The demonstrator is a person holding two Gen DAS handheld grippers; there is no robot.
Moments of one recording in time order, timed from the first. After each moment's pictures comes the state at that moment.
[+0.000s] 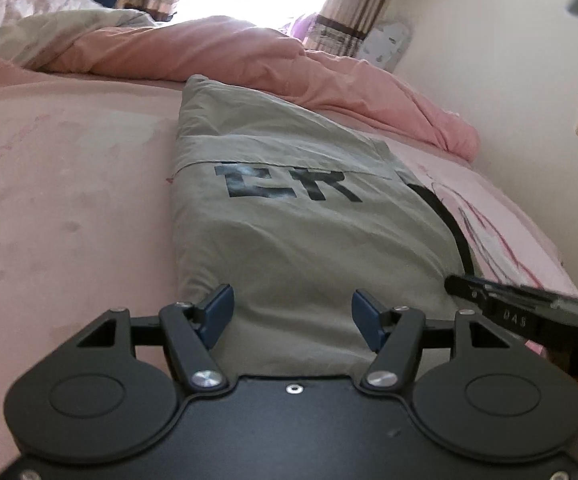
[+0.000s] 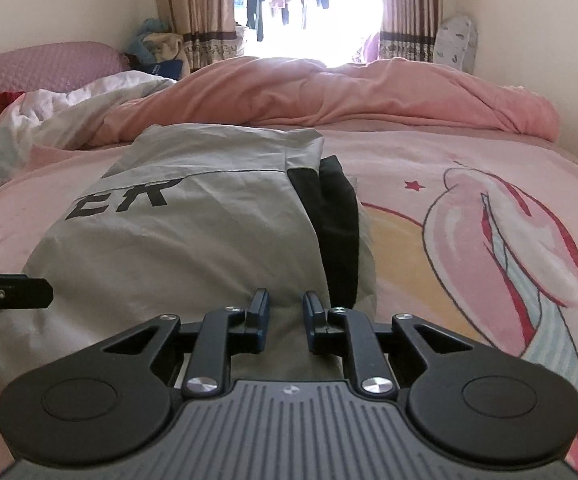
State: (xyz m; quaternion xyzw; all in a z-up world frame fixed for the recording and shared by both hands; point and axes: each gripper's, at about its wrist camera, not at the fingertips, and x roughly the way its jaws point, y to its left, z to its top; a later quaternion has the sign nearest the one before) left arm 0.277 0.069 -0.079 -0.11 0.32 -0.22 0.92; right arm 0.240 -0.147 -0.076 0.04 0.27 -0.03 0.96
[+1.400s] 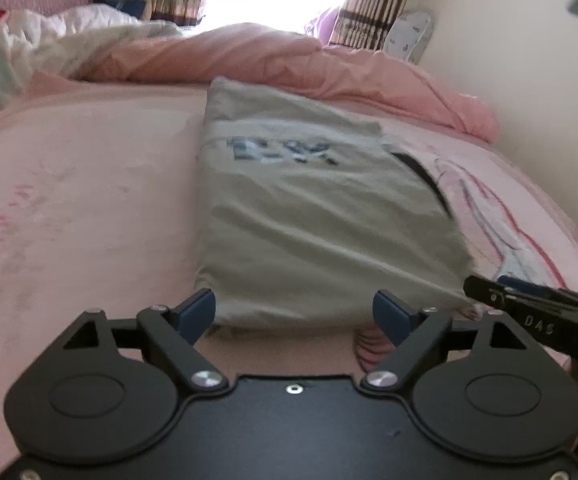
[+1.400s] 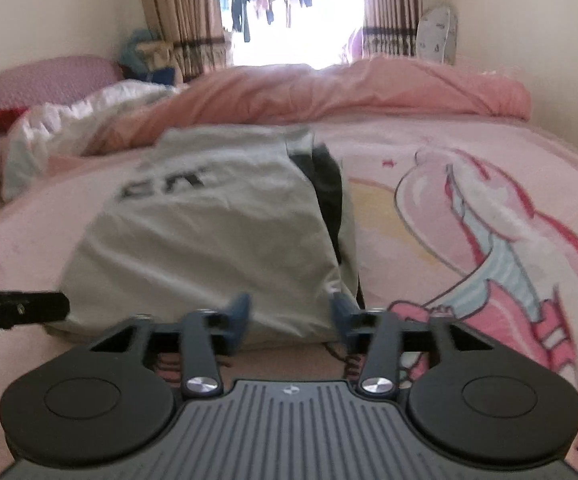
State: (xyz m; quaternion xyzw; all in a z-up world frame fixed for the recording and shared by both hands) left arm 0.181 0.047 -0.050 -0.06 0.33 -0.16 0.93; right arm 0.133 -0.127 -0.050 0.06 0.25 -0.05 0.96
